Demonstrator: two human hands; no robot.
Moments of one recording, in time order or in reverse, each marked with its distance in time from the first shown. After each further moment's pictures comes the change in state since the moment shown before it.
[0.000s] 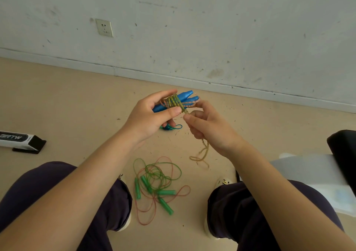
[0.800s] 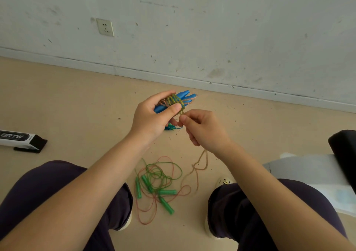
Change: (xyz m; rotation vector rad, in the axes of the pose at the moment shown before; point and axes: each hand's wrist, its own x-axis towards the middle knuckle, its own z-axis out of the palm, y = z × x) left_hand 0.000 -0.009 0.012 -0.033 0.190 0.018; right_hand -0.001 0.001 0.017 -0.335 0.105 -0.027
